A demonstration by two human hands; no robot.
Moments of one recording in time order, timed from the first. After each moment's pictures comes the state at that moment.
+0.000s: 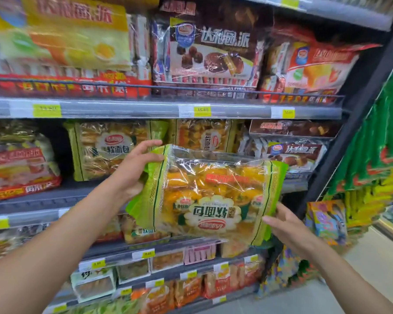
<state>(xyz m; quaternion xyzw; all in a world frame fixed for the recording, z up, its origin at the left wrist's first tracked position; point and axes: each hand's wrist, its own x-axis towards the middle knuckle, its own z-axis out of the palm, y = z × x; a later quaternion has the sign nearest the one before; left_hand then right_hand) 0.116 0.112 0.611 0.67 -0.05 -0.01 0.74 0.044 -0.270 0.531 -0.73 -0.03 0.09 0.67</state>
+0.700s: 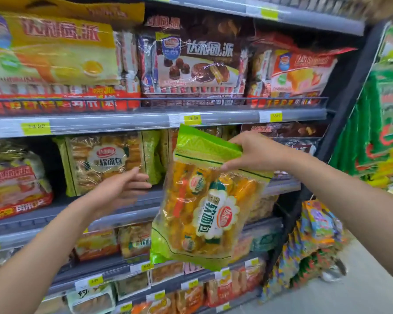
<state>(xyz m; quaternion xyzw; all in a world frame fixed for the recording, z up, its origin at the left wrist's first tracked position) 0.115 0.156 0.597 0.75 -0.04 -0.13 0.64 0.113 -0.201 0.708 -0.95 -0.27 -0.08 0.14</state>
